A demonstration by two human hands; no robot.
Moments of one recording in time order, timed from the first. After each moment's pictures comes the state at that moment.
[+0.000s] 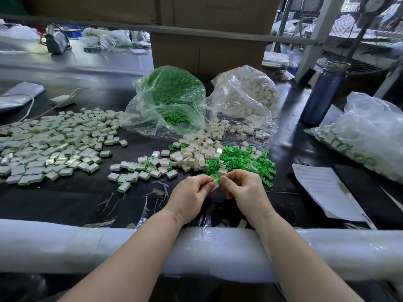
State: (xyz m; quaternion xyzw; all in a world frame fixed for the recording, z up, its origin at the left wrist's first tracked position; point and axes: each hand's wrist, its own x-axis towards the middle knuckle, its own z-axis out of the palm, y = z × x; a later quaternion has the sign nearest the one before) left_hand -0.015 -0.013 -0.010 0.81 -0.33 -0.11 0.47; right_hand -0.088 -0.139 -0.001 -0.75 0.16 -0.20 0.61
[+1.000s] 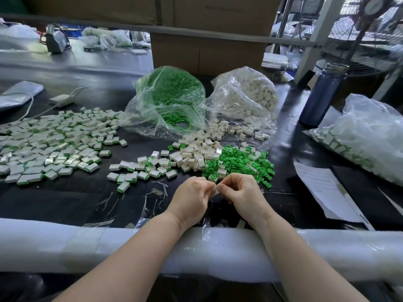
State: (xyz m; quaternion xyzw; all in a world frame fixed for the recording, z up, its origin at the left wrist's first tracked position) left_hand -0.022 -0.015 -0.006 0.84 -0.40 -0.02 0.37; right_hand -0.089 -0.140 -0.001 -0.81 0.16 -0.16 0.54
